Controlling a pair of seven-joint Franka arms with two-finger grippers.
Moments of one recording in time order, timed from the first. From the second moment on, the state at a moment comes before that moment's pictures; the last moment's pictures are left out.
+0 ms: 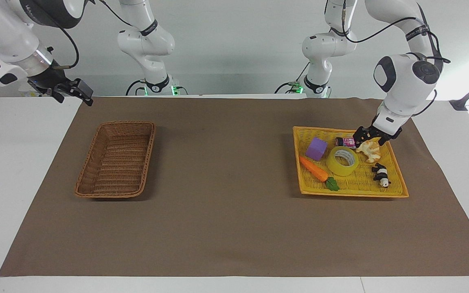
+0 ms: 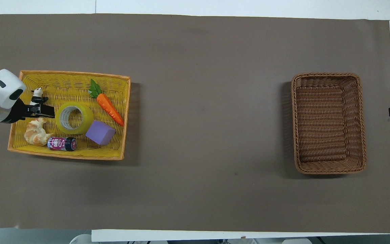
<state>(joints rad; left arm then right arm) 0.07 -0.06 -0.11 -2.18 0.01 2.10 -0.03 -0.10 -0.01 -0.10 -1.57 0.01 1.37 -0.02</state>
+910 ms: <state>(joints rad) 0.07 0.06 -0.11 -2.23 0.01 2.26 -0.11 -0.10 -0.01 -0.10 -1.57 0.01 1.37 -0.02</state>
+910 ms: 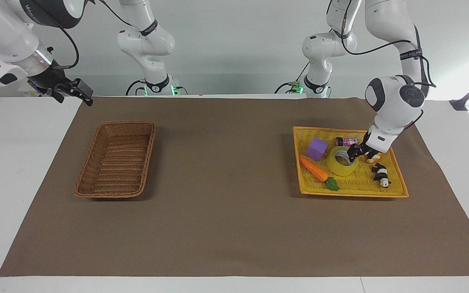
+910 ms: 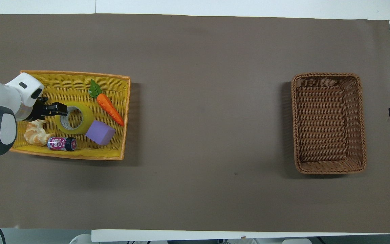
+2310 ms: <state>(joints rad) 0.05 0.08 -0.12 -2.20 0.01 2.27 -0.22 -0.10 -0.01 -0.10 -1.57 0.01 1.37 -0.02</state>
